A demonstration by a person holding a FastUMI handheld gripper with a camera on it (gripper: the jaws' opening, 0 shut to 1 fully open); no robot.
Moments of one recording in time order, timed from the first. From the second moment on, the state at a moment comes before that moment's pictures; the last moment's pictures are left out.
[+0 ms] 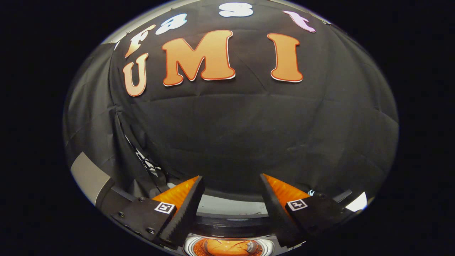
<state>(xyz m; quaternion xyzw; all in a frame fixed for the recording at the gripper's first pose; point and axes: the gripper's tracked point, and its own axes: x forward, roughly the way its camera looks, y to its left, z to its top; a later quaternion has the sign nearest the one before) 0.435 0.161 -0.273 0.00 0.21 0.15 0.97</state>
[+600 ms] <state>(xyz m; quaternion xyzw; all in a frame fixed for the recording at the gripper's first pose) 0.362 0.145 -0.275 0.01 0.20 0.13 0.97</state>
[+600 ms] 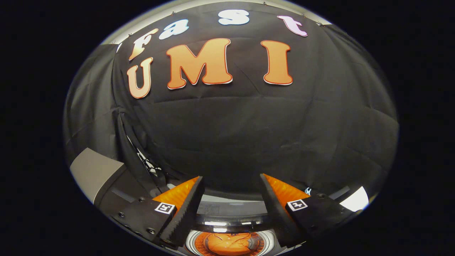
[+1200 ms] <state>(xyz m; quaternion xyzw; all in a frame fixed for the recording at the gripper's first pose) 0.299 0.136 -0.297 0.00 0.20 0.14 0.97</state>
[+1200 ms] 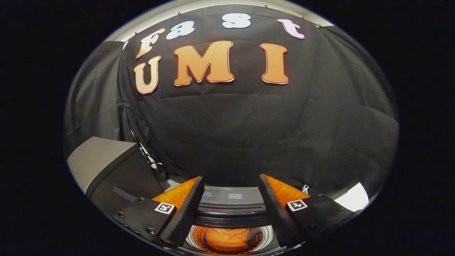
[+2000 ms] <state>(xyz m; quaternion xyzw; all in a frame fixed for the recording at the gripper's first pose) 0.223 0.146 -0.292 0.00 0.19 0.15 0.97</state>
